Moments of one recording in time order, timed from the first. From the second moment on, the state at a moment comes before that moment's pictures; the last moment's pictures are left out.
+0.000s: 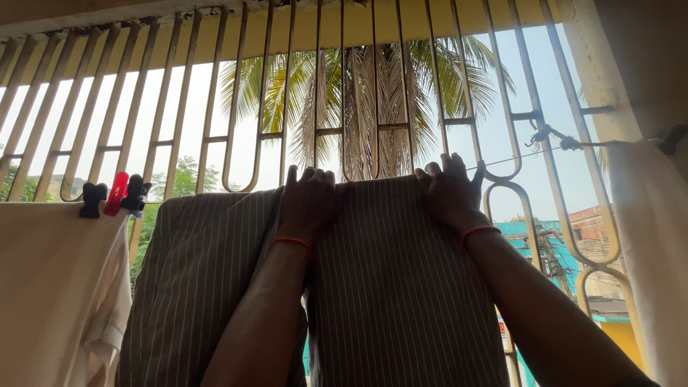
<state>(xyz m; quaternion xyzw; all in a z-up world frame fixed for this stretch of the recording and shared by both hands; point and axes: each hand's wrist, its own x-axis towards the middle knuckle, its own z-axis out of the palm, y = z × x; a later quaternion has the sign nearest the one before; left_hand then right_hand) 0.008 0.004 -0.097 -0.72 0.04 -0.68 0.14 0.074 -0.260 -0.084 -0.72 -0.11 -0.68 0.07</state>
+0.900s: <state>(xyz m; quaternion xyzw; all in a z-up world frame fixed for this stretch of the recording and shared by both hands) -0.070 0.128 -0.106 -0.72 -0.15 -0.68 -0.02 -0.003 -0.115 -0.103 -0.64 -0.41 -0.63 0.14</state>
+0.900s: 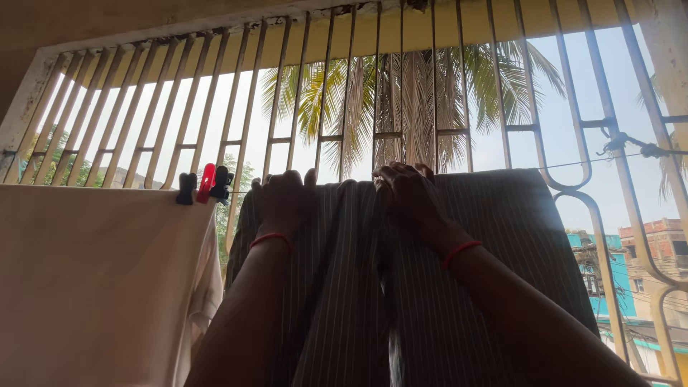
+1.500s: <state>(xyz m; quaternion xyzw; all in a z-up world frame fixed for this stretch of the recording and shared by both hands) -0.099 0.166 -0.050 -0.74 -0.10 -0.66 0.03 -0.014 -0.133 -0.098 -0.79 -0.32 -0.48 0.20</state>
